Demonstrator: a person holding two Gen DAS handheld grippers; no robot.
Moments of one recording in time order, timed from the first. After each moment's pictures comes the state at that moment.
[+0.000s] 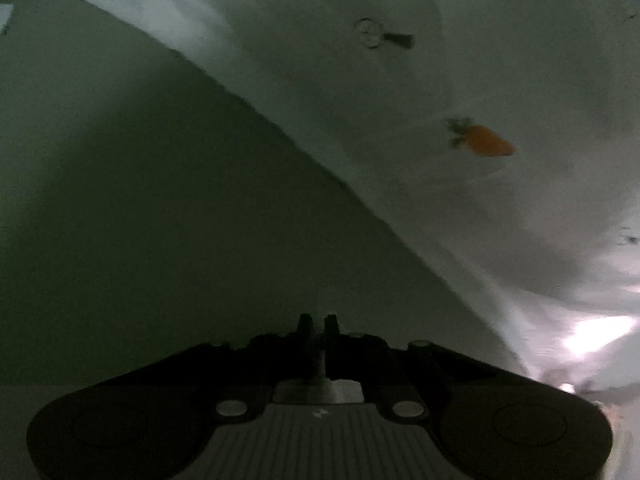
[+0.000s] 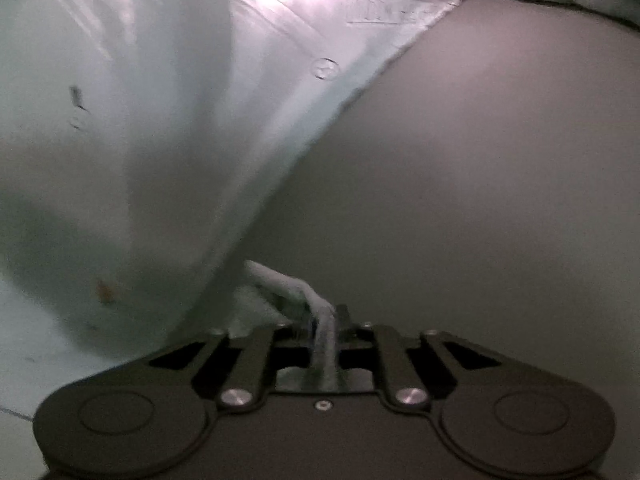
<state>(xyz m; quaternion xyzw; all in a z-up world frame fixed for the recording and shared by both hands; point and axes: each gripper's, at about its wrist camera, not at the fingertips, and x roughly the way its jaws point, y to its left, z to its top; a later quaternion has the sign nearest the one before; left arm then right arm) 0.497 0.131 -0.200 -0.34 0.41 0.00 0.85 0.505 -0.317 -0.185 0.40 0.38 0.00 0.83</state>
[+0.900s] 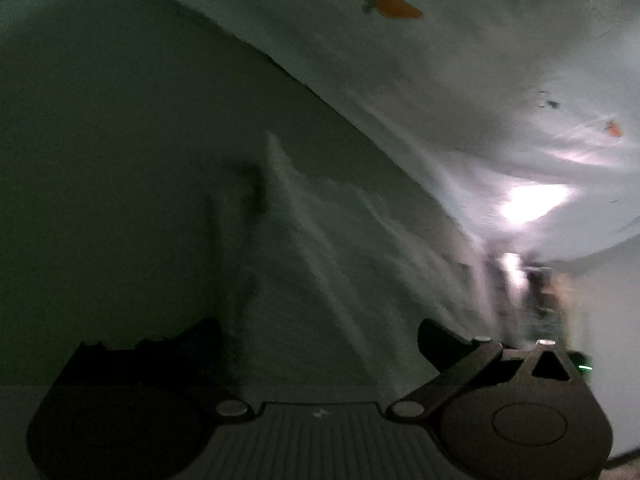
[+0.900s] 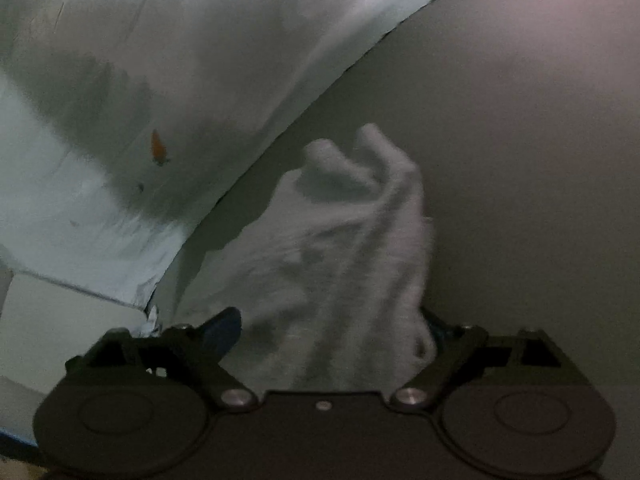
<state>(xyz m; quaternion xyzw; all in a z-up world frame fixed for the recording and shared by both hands) 0.420 0.125 -0.232 -0.35 0.47 -0.21 0.78 0.499 -0.292 -0.210 0.36 0.46 0.21 0.79</state>
